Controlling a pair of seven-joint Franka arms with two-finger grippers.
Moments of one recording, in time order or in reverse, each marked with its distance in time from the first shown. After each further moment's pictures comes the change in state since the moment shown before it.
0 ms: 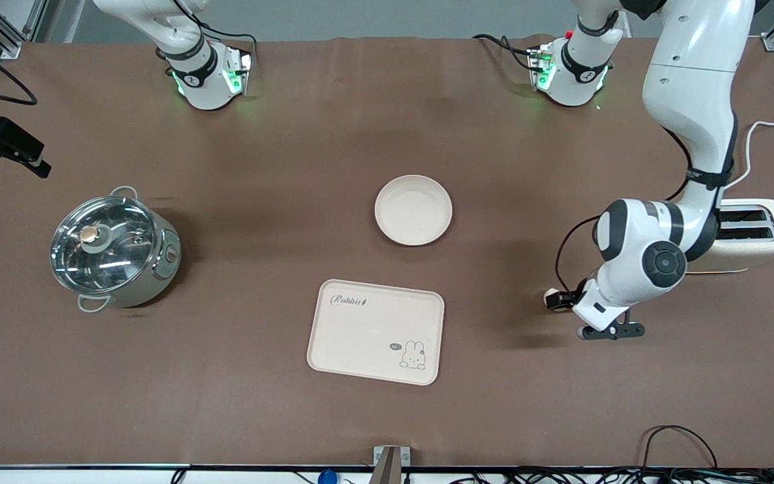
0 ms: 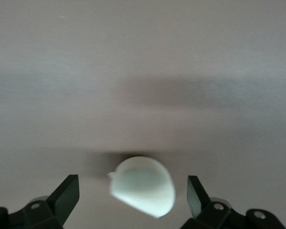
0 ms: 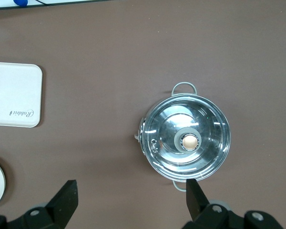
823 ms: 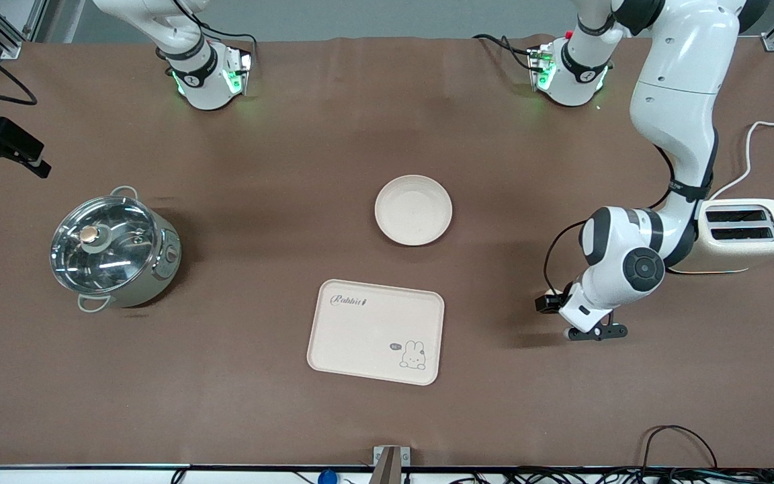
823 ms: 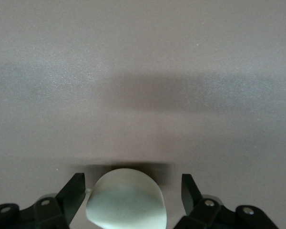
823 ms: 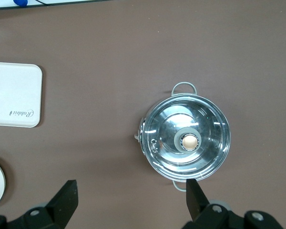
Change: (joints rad) left arm -0.001 0.056 -0.009 0.001 -0.001 0.053 -0.029; right arm 0.000 0.000 0.000 0.000 0.000 0.000 0.000
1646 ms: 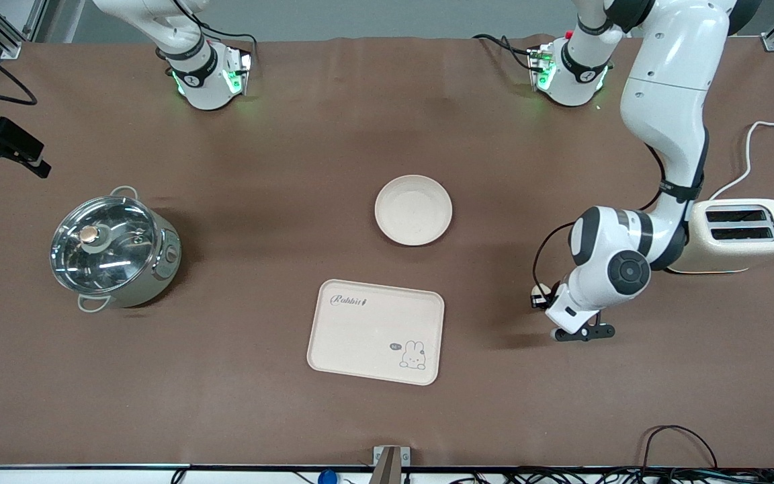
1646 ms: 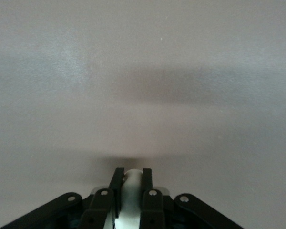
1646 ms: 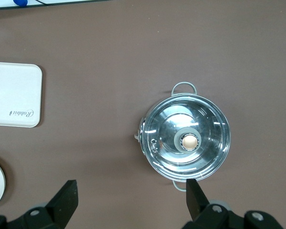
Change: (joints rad) left arm -0.044 -0.001 0.002 0.093 0.000 -0.152 -0.053; right arm 0.000 0.000 0.000 0.000 0.000 0.000 0.000
